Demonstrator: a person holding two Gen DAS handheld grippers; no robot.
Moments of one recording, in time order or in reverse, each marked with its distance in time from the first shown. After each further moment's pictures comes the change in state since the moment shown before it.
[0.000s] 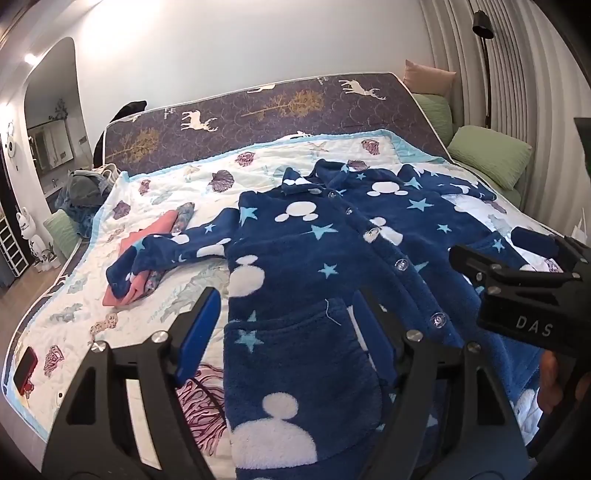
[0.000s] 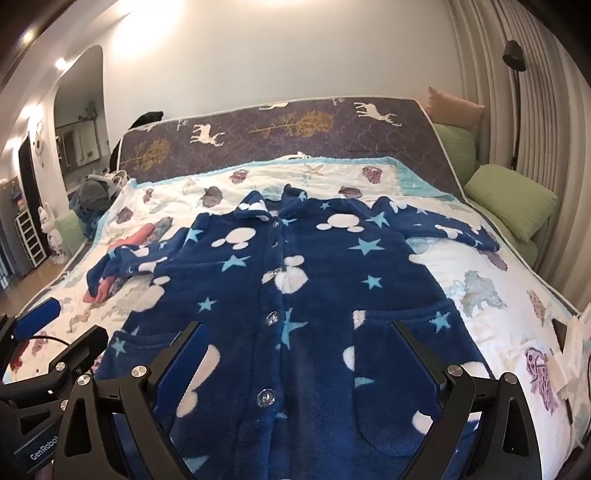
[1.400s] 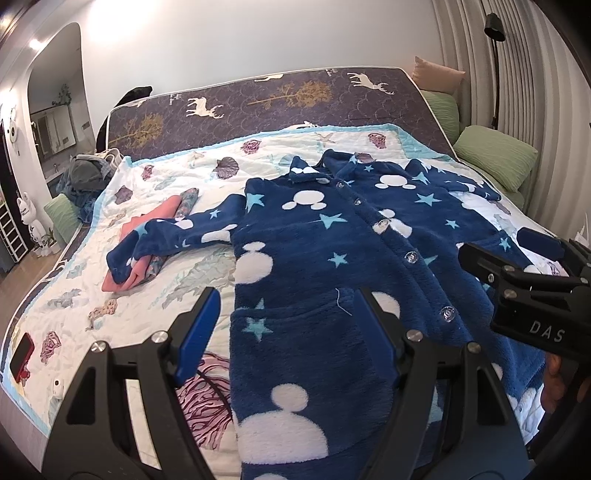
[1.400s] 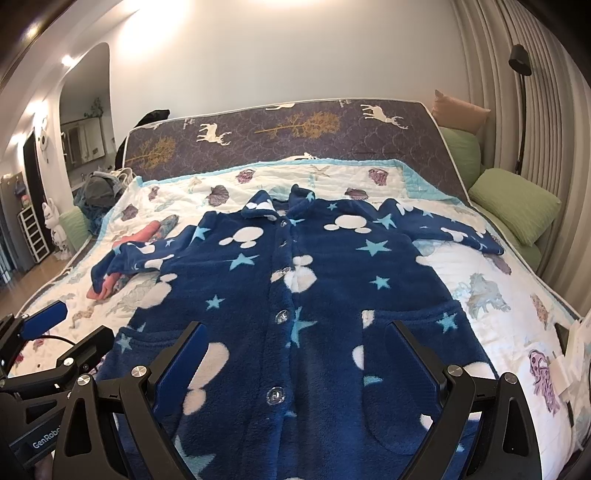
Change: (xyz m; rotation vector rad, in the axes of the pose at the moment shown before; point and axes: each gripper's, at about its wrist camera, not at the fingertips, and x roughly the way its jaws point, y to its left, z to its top) left arm 0.007 0.014 -0.005 -0.118 0.055 -0.053; right arm 0.000 0.007 -0.003 -0.022 0.003 0.018
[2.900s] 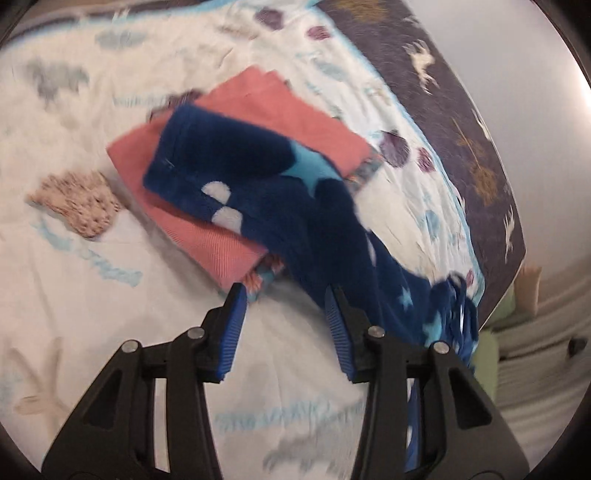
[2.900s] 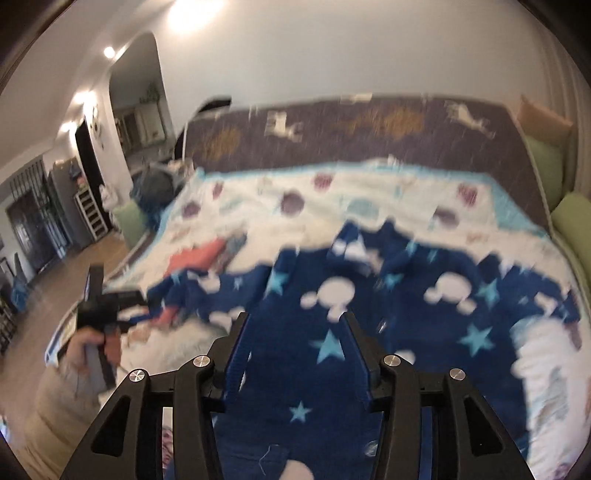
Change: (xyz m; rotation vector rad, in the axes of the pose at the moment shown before) left arm 0.235 0.323 0.007 -0.995 0.304 -0.047; right arm 0.090 0.068 0.128 -0.088 0.117 0.274
